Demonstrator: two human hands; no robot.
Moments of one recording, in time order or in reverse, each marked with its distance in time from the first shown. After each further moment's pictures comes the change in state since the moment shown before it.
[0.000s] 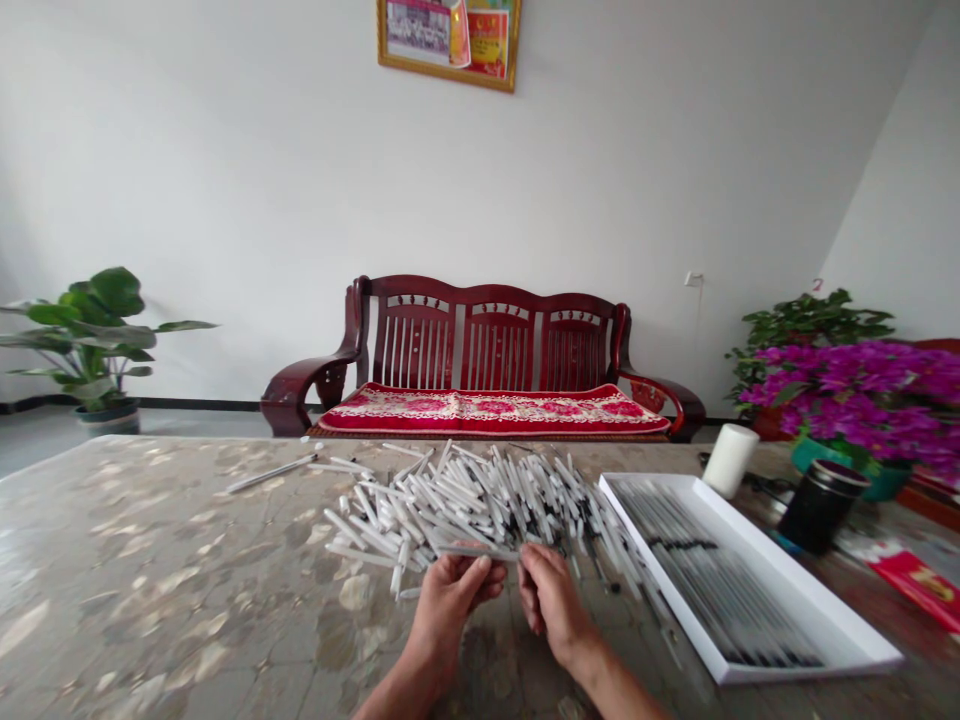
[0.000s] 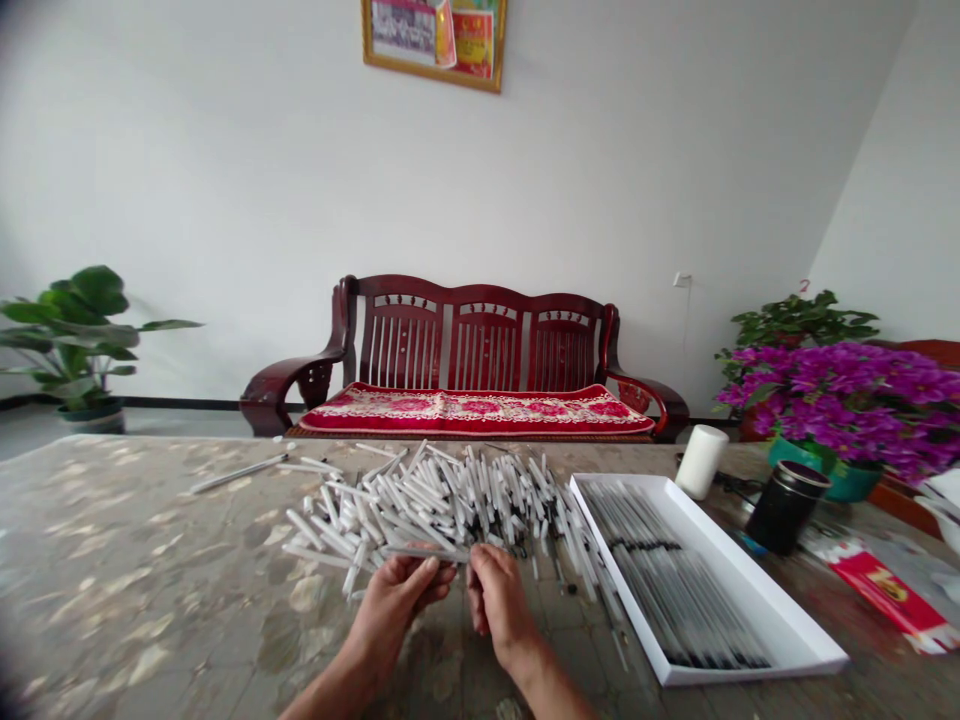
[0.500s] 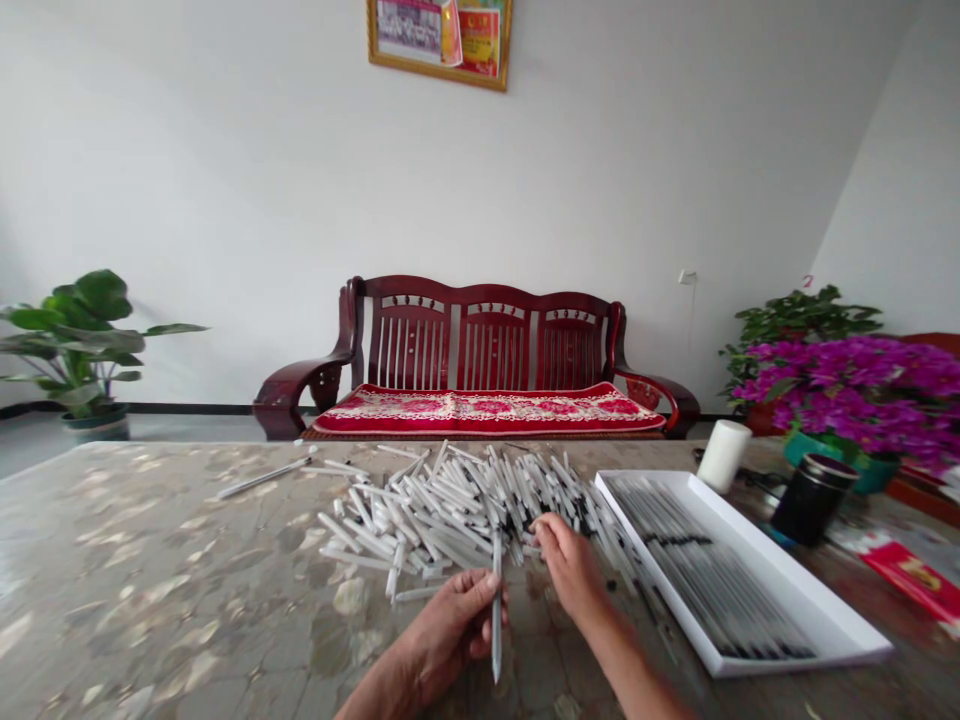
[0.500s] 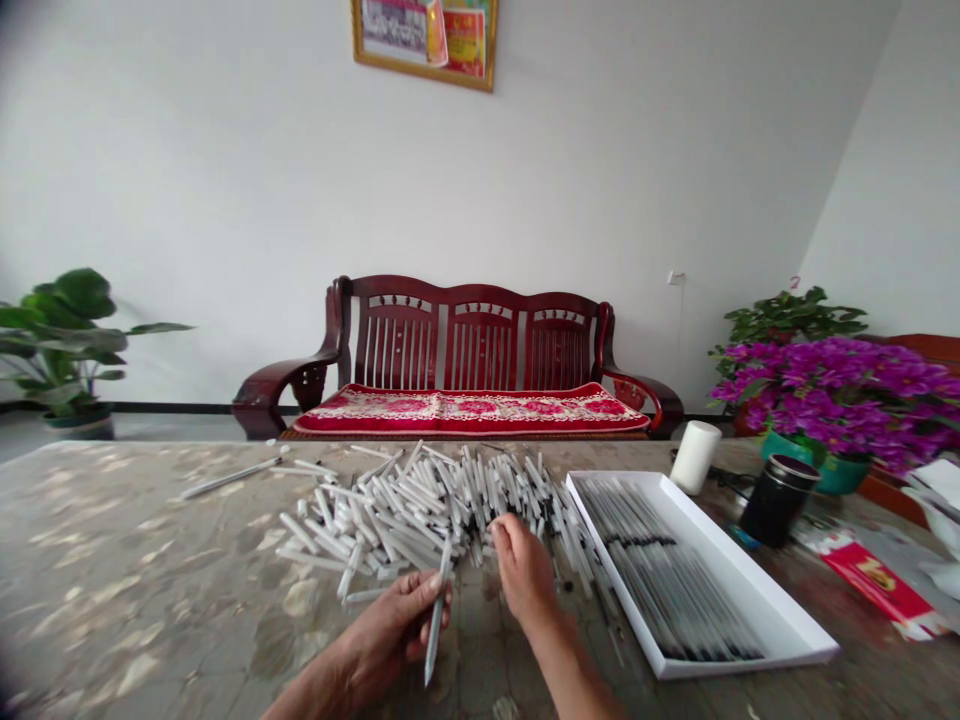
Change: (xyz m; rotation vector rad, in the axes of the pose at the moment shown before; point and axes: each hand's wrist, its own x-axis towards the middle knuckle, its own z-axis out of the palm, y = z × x) left_hand -0.004 -0.003 -0.008 0.044 -0.346 -0.313; right_hand 0.019 -0.009 -0.048 -0.671 0.215 -0.290
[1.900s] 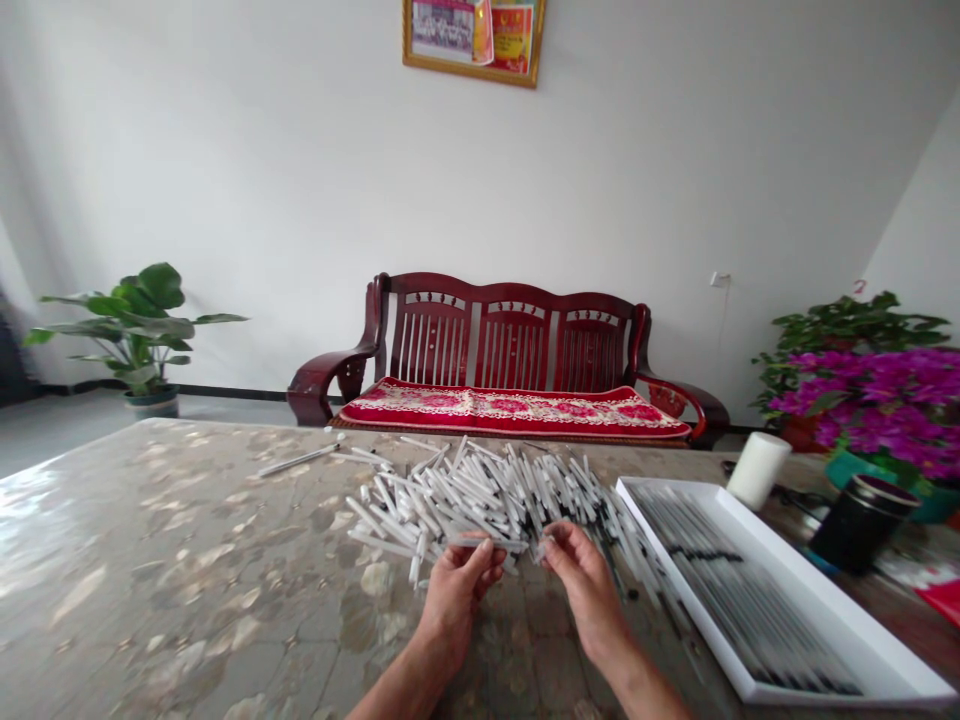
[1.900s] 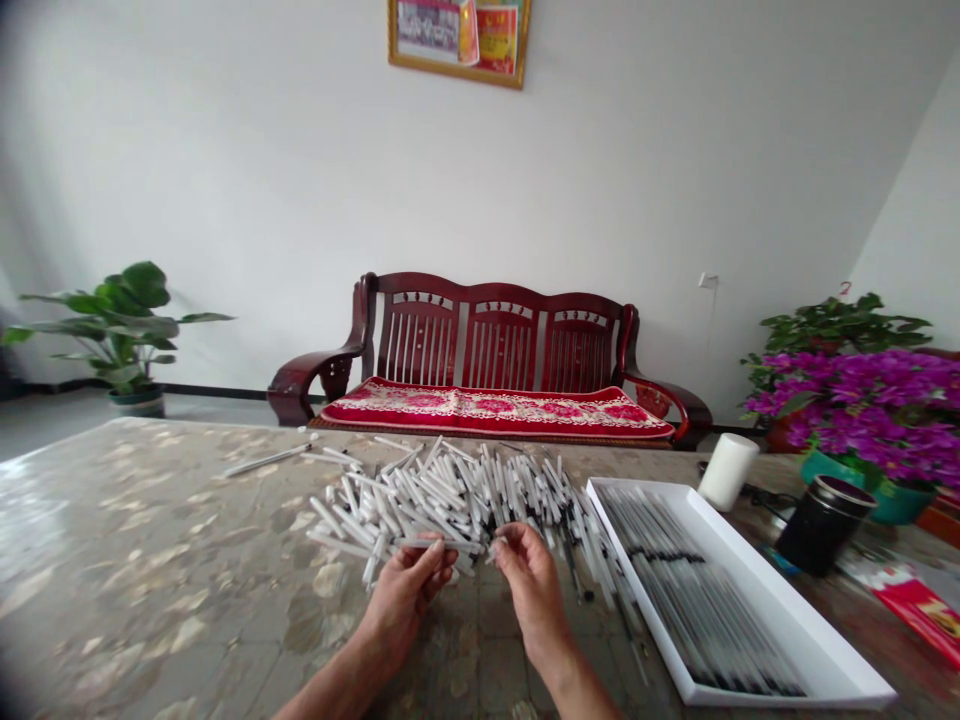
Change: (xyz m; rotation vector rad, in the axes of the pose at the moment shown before) left_hand 0.009 0.009 0.000 -0.261 0.488 0.343; right_hand -0.018 -0.014 0.019 0.599 0.035 0.106
